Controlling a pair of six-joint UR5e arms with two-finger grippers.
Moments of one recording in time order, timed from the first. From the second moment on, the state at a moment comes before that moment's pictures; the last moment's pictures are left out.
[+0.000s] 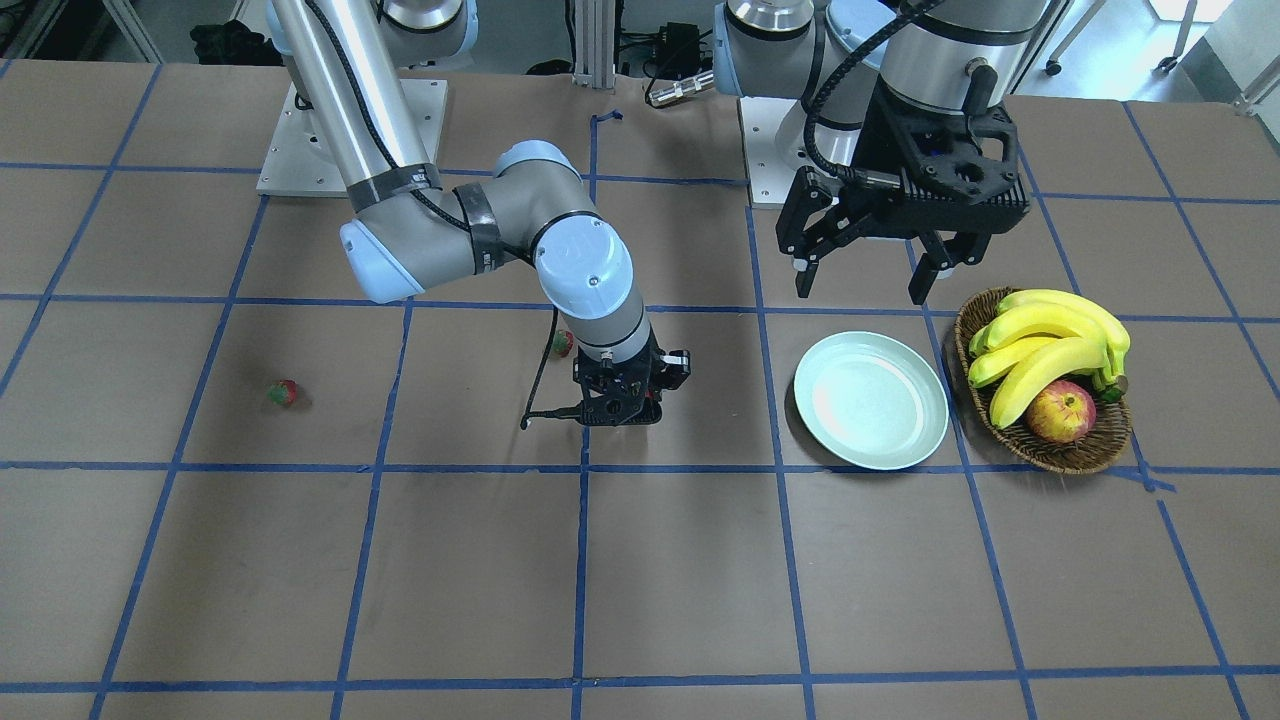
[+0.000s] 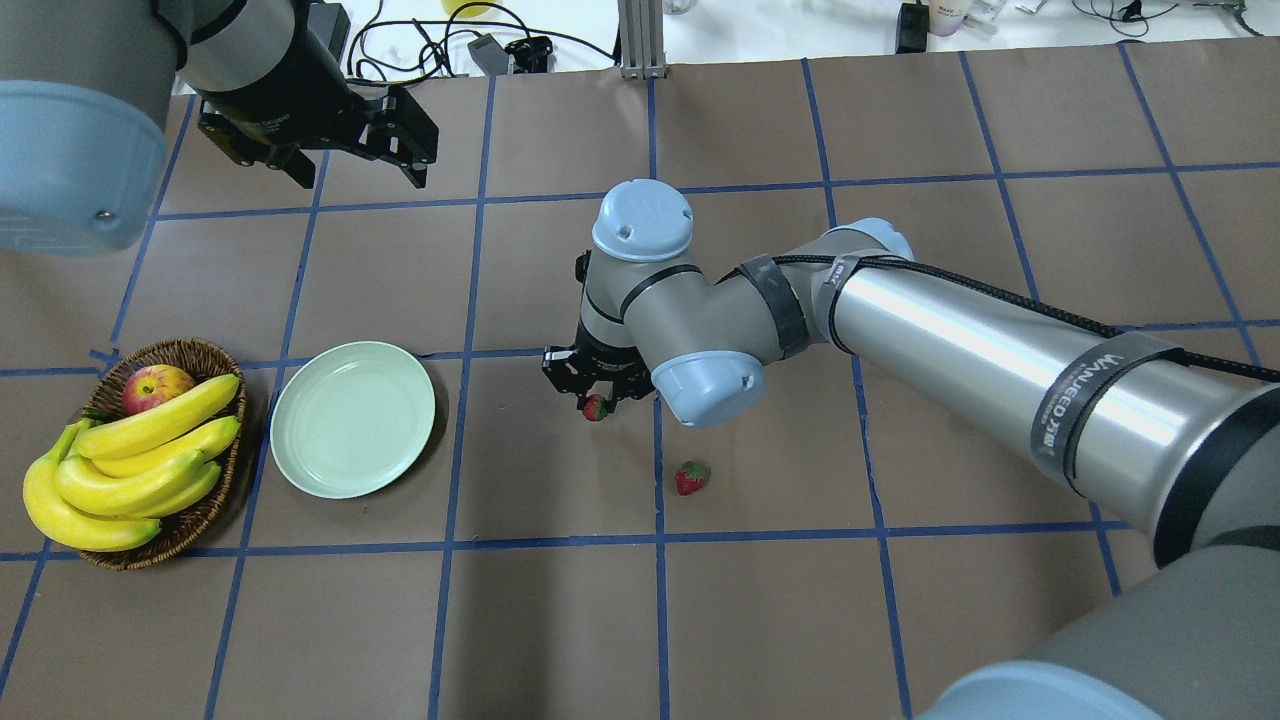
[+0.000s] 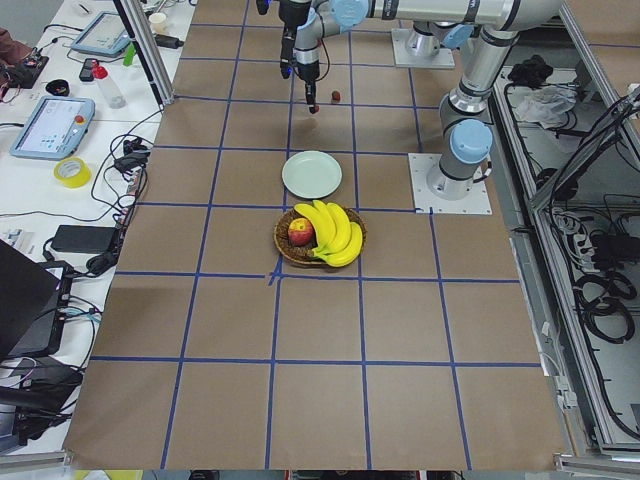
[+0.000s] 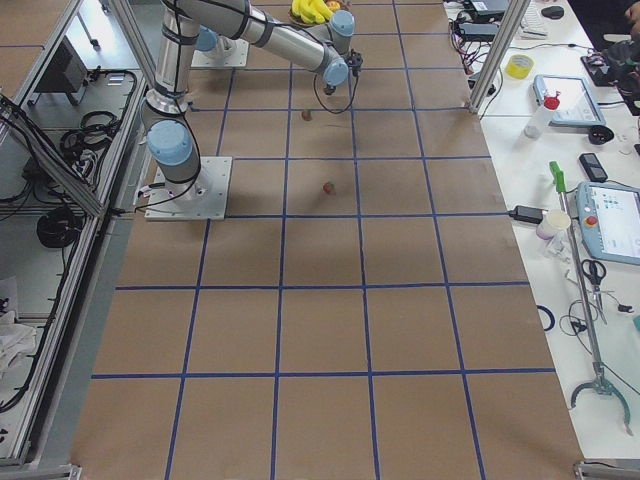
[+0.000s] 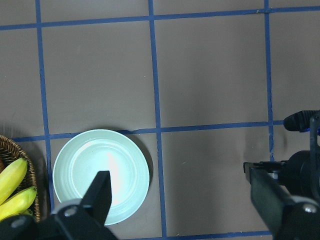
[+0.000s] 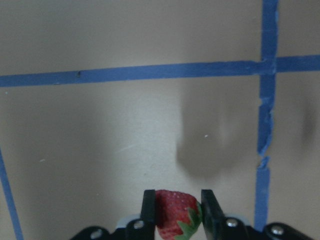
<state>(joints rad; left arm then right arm) -1.61 -1.57 -1.57 -1.35 1.58 0.00 2.02 -1.07 1.74 -2.26 -1.32 0.49</state>
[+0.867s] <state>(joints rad) -1.61 -1.57 -1.58 -1.35 1.58 0.02 2.02 -1.12 1.74 -2.25 -1.37 0.47</state>
